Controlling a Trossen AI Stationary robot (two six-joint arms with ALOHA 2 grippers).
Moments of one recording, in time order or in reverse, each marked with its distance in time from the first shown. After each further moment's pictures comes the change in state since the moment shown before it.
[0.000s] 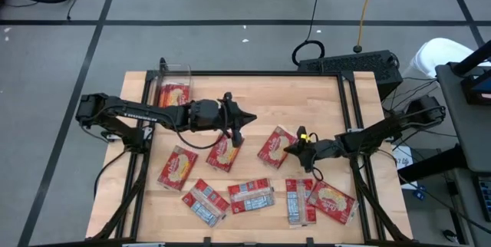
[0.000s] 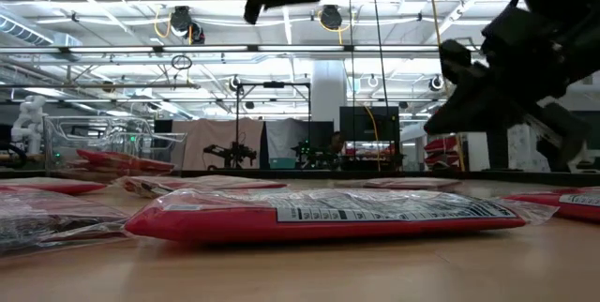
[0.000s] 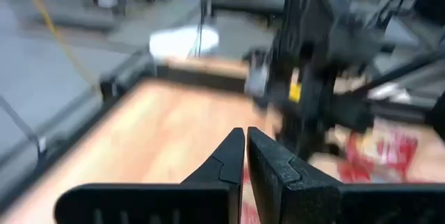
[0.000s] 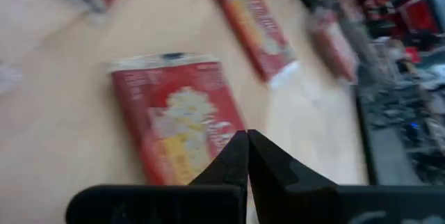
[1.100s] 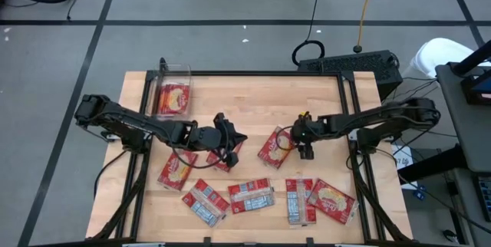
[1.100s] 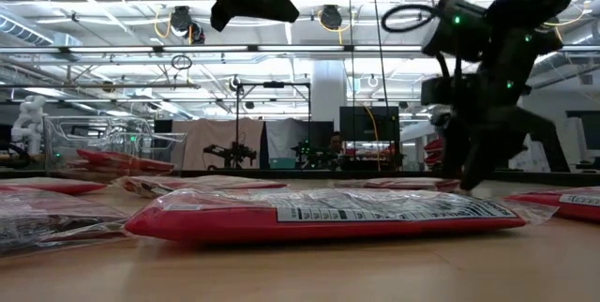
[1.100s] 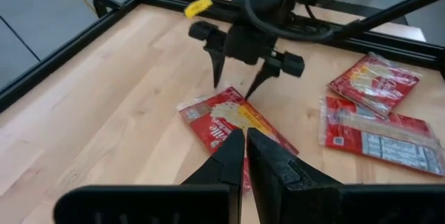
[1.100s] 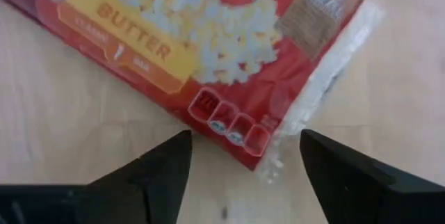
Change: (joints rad) left arm -0.203 0.001 -0.001 -0.259 -0.220 -0.210; right arm -0.348 0.098 0.296 -0.830 -0.294 0.572
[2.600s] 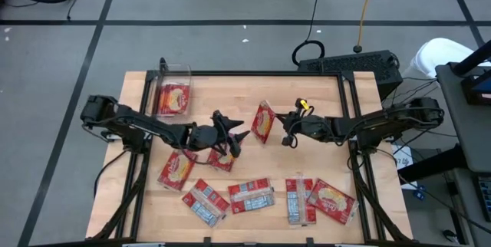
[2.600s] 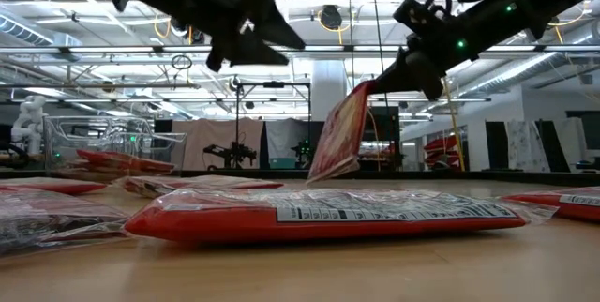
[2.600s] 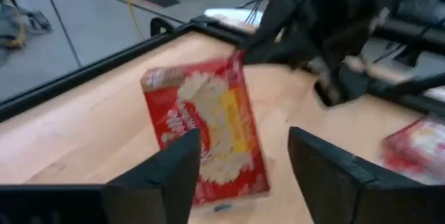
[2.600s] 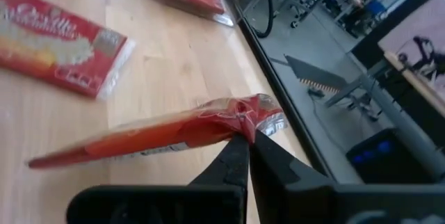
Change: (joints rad) left arm 0.055 0.062 -0.239 0.487 -0.139 -0.026; right arm 0.086 -0.066 -0.014 0.659 0.489 -0.244
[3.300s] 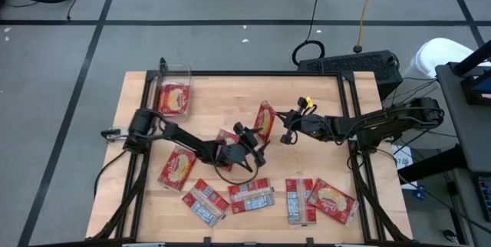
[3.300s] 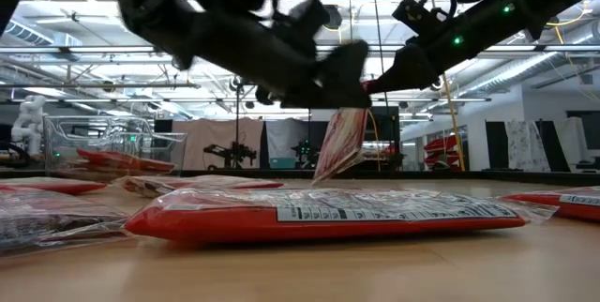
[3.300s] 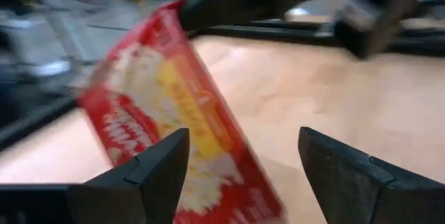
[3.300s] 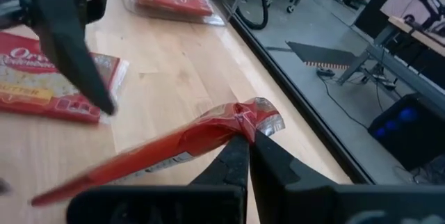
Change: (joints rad) left arm -0.048 0.511 0.262 0.275 -0.215 0.249; right arm -0.014 0.000 0.002 -0.006 0.004 0.192
